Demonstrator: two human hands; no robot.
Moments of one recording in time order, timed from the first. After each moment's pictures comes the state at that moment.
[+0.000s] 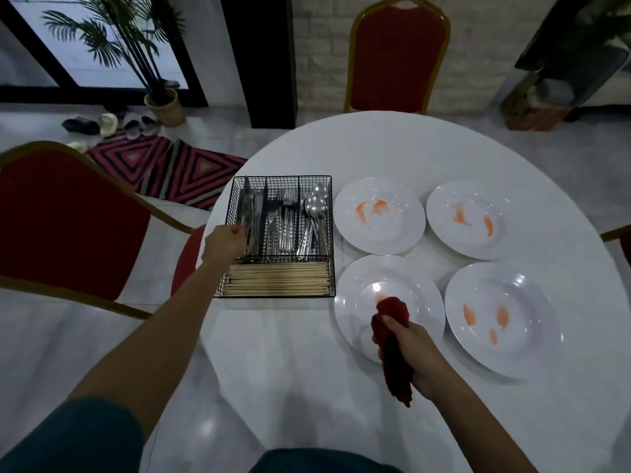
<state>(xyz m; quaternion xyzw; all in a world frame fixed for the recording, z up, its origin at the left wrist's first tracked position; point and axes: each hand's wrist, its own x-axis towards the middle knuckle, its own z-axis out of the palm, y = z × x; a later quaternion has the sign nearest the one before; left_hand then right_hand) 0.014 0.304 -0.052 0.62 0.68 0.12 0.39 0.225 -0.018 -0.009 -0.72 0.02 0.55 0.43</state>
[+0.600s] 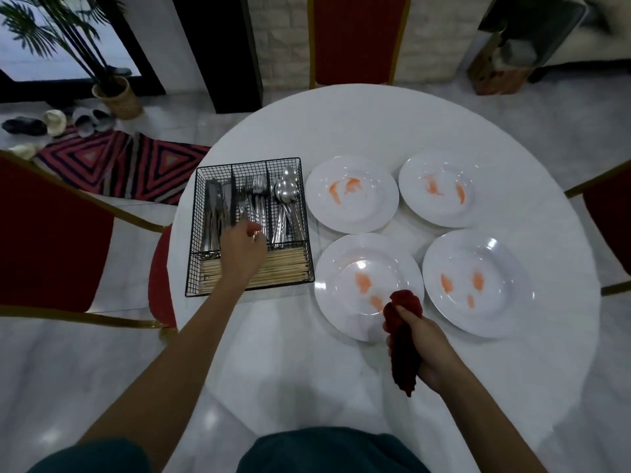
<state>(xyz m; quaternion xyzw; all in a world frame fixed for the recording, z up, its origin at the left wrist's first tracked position) 0.075 0.234 -0.044 0.74 0.57 0.17 0.32 0.243 -0.054 -0.024 -0.67 0.13 0.52 0.51</state>
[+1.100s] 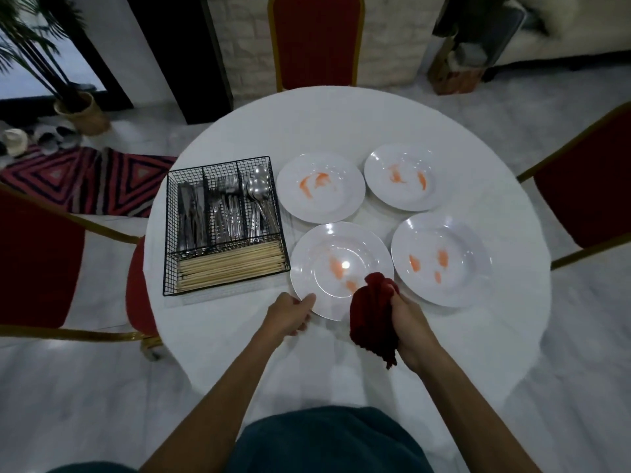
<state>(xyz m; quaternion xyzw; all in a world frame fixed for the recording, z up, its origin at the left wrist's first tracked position) 0.093 0.084 -0.077 0.60 0.56 -0.10 0.56 0.233 -0.078 -0.015 -0.72 0.06 0.45 0.52</state>
